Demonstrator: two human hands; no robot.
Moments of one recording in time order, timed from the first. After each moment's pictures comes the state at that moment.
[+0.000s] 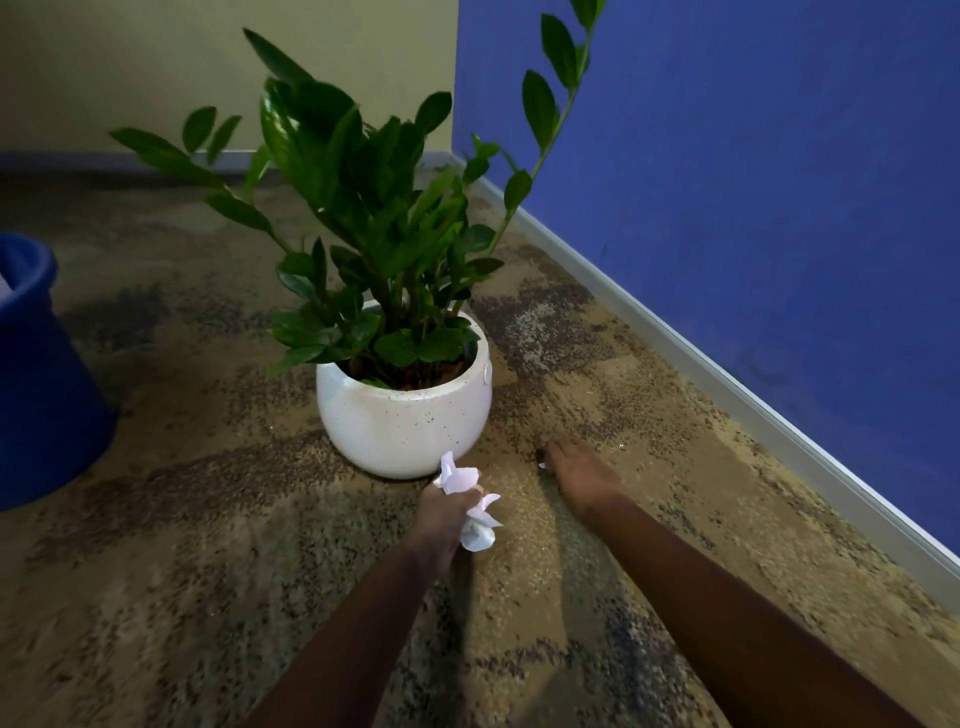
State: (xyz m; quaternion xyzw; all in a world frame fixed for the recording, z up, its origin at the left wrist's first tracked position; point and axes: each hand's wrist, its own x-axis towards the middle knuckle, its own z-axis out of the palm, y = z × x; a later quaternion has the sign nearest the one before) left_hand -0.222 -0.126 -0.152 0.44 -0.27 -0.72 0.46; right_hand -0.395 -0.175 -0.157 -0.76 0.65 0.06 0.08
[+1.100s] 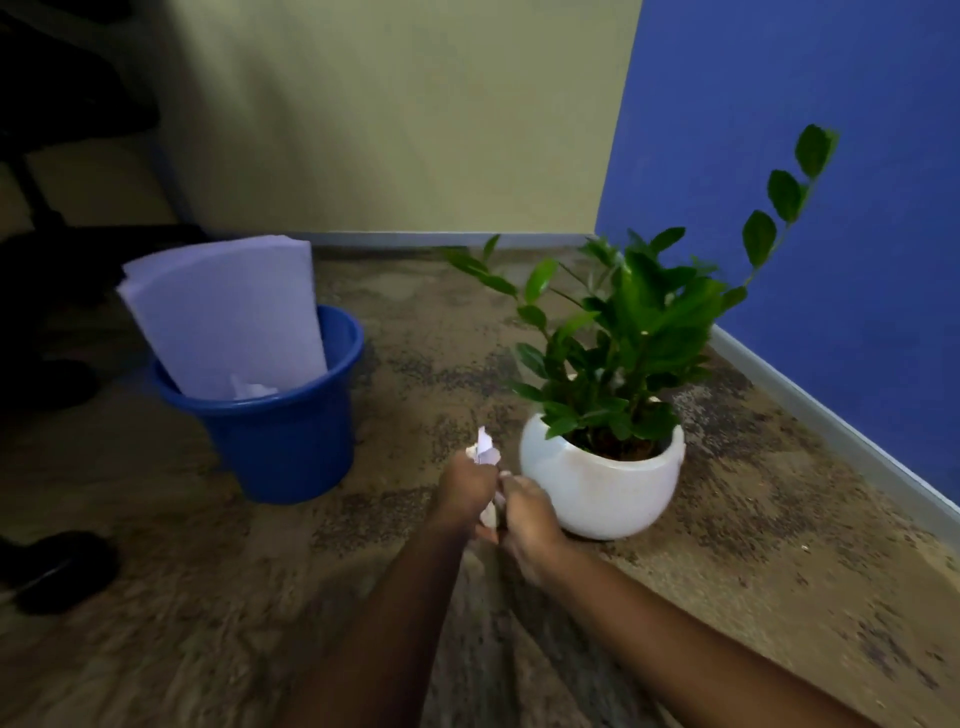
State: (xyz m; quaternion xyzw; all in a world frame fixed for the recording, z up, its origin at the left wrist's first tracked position) left_hand -0.051 -0.129 -0.069 0.69 -0.30 -0.45 0.48; right_hand -0.117 -0.114 -0.074 -0.41 0.57 -0.36 0.61
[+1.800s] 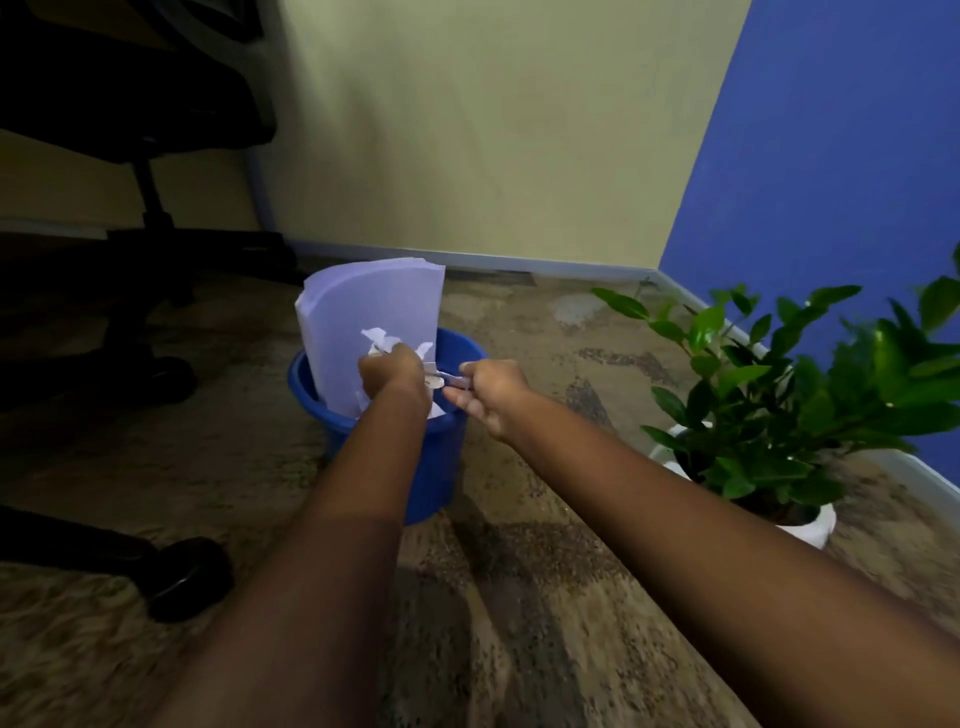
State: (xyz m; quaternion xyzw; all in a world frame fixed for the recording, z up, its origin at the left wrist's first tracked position) left_hand 0.157 -0.153 0.029 0.62 -0.04 -0.34 0.71; right_hand 0.074 -0.149 0.046 -0.42 0.50 -0.36 0.66
